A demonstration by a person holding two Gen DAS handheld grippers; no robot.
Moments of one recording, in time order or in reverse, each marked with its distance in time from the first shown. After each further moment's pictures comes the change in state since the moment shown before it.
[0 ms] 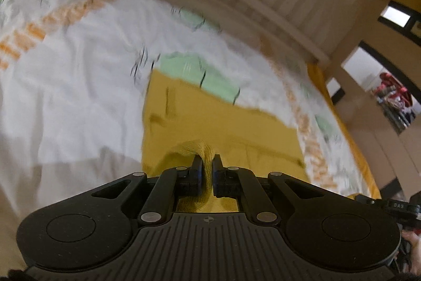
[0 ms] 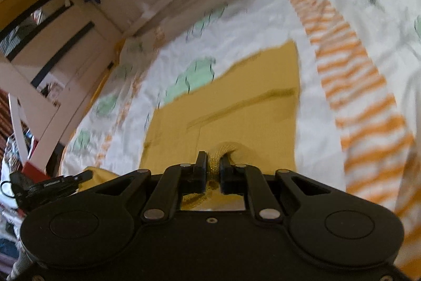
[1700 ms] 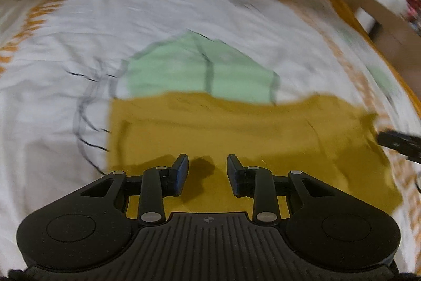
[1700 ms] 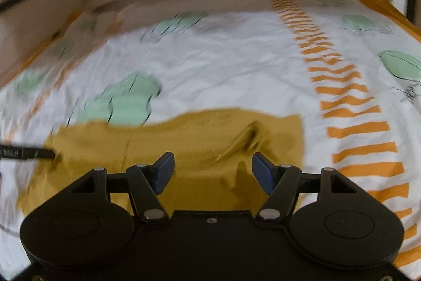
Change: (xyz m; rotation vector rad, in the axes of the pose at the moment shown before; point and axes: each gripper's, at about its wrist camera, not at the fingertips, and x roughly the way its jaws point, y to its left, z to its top) left arm 0.210 -0.022 0.068 0.306 0.249 0.125; right arm 0.185 0.006 0.075 -0.350 -0.014 -0.314
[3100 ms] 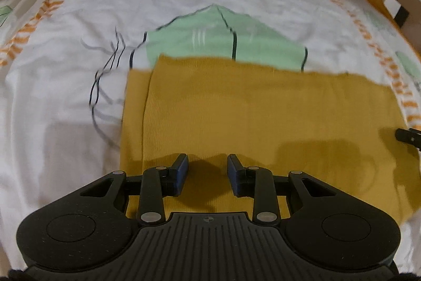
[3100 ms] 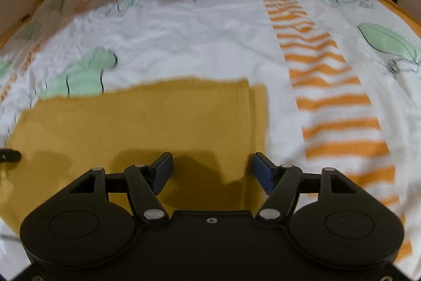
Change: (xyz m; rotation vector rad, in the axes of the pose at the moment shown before) left arm 0.018 0.006 -0.014 -0.047 0.073 0.152; right arm 0.022 -0.034 -0.011 0.054 0.114 -0.125
